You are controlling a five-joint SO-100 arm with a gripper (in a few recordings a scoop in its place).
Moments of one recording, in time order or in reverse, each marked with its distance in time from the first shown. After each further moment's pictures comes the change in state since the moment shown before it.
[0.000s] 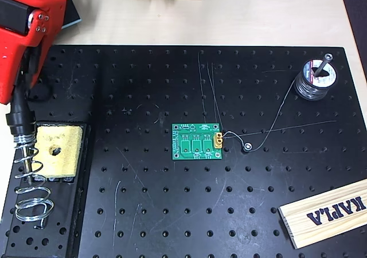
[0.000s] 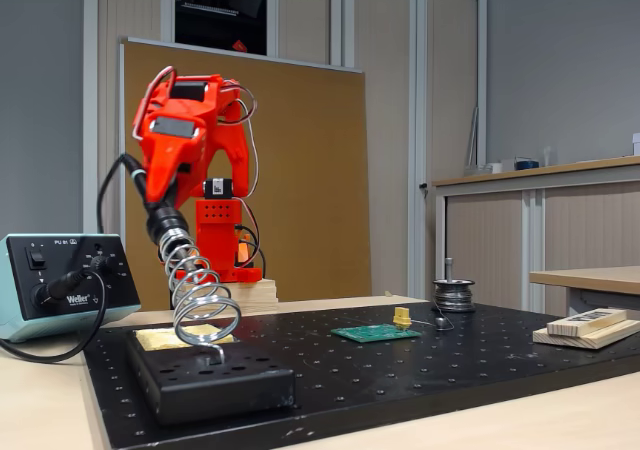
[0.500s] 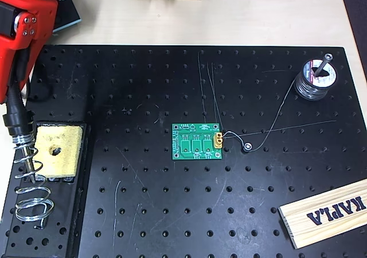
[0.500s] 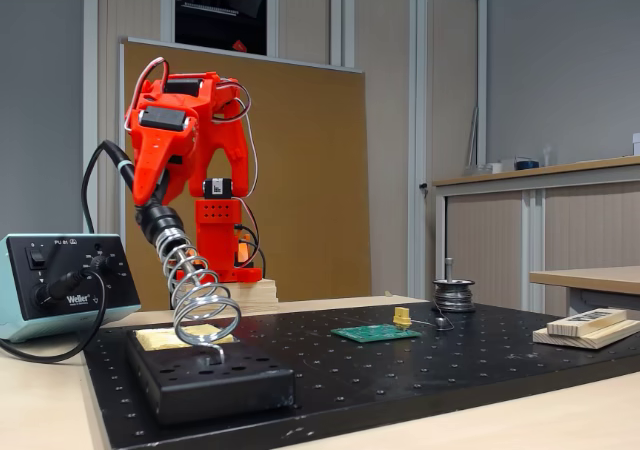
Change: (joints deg) arm -0.3 -1.8 -3.3 -1.7 1.3
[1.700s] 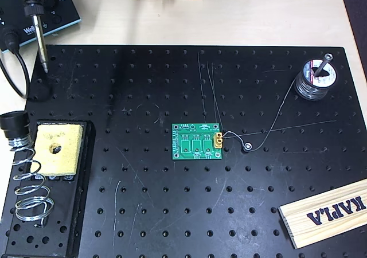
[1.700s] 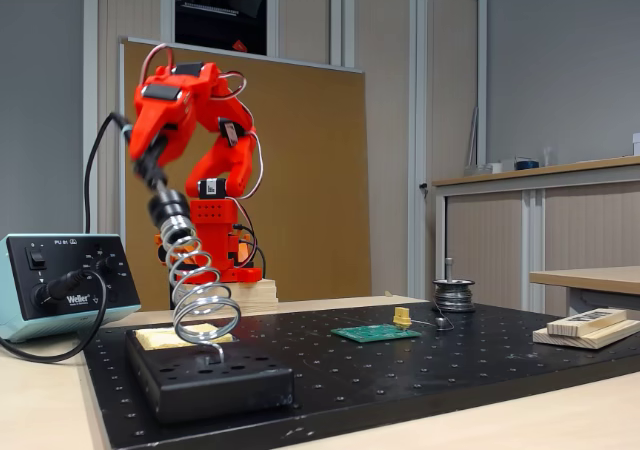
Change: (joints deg) arm 8.7 52.6 21.5 29.5 0.6
